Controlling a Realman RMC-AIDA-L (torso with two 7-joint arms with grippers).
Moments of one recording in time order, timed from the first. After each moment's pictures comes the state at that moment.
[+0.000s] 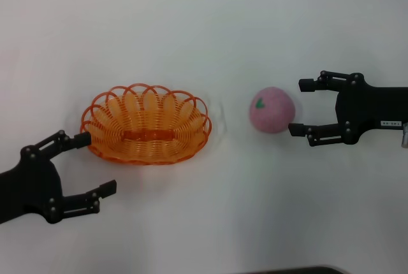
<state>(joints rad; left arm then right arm) -0.23 -2.18 0.48 0.75 2.13 1.82 -0.96 0.37 2.08 -0.65 -0.74 -2.10 -1.63 1.11</state>
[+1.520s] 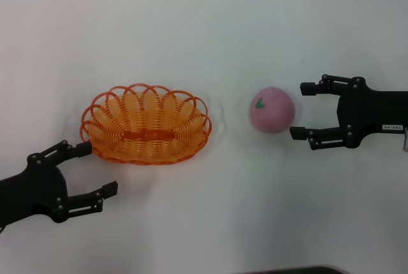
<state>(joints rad) -0.24 -2.18 0.49 0.70 2.18 1.69 -1.02 0.35 2.08 -0.65 -0.74 -2.10 -1.63 1.11</state>
